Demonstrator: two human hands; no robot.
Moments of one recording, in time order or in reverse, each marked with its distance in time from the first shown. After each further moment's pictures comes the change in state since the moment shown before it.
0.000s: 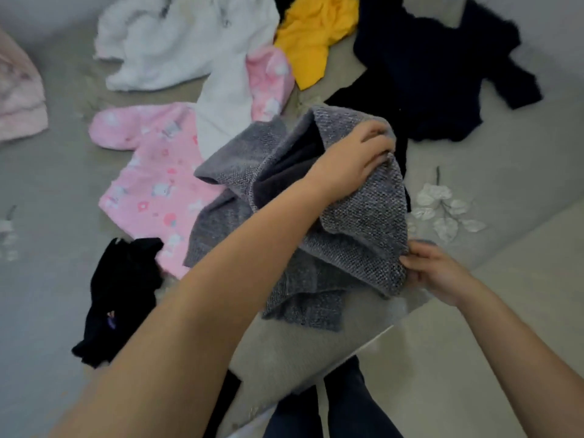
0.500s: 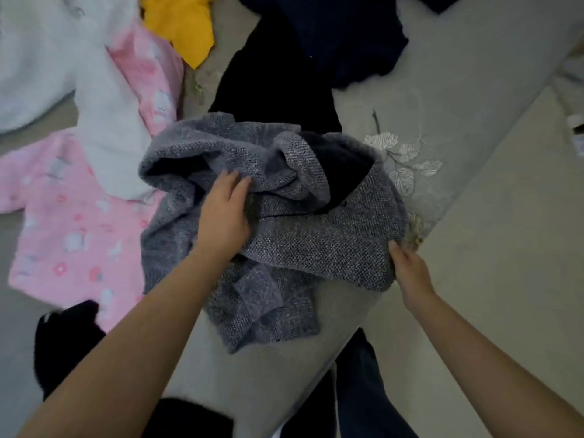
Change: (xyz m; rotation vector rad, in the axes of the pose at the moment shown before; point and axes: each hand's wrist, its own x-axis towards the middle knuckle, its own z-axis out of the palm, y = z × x) left_hand -0.048 -0.079 0.087 0.358 -0.169 -0.339; right_hand 0.048 0.116 -0.040 0.124 0.702 0.108
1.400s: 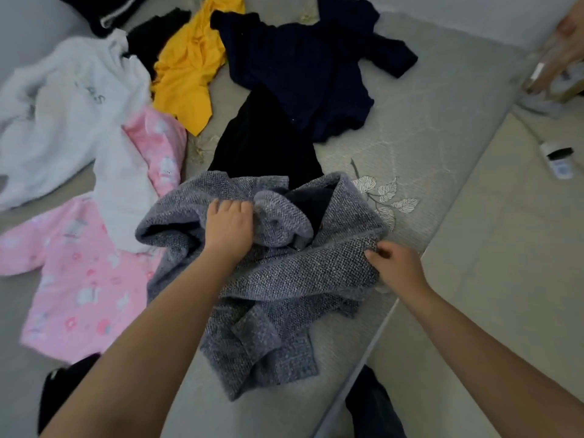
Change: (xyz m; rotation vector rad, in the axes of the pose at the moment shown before) left_hand 0.057 0.028 -0.024 0.435 -0.061 0.081; right_hand -0.004 -0.071 -0.021 -0.360 0.033 -0.434
